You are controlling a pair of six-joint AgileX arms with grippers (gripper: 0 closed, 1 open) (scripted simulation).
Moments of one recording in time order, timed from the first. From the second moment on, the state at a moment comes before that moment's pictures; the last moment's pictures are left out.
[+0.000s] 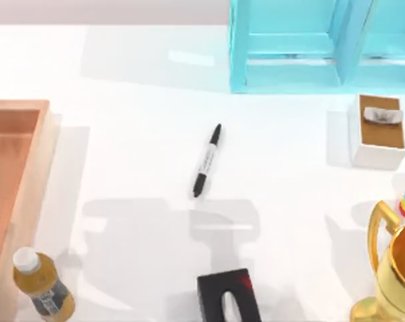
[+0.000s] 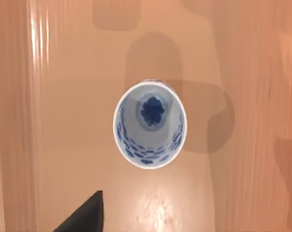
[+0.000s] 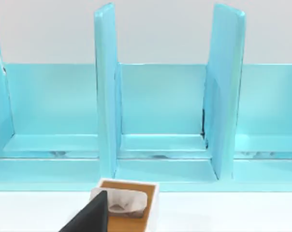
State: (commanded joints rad) left arm 0.19 1.51 1.27 -1.10 0.00 0.20; right arm 0.00 0.00 0.00 0.00 0.00 0.00
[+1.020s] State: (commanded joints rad) left arm 0.22 1.82 1.36 -1.12 0.00 0.24; right arm 0.00 0.00 0.00 0.00 0.00 0.00
